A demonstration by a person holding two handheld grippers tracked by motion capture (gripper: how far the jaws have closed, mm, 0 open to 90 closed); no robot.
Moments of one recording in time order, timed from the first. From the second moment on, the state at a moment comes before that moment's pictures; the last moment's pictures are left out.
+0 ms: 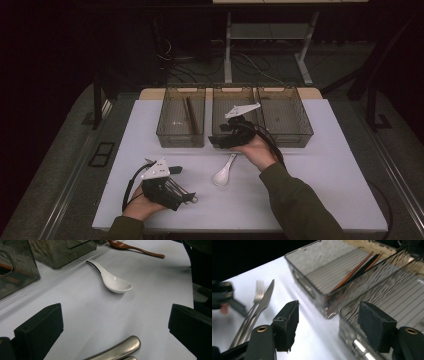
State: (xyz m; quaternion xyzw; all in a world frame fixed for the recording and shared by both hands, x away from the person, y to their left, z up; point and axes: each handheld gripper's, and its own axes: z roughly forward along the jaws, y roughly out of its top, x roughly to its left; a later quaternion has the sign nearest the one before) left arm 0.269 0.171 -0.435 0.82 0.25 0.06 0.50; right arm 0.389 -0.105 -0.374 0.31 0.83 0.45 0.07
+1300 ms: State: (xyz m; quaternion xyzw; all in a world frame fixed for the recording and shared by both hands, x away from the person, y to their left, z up) left arm 0.269 0.171 -0.434 0.83 0.25 0.07 0.49; right arm 0.333 -0.282 -0.419 0.43 0.81 0.39 0.11
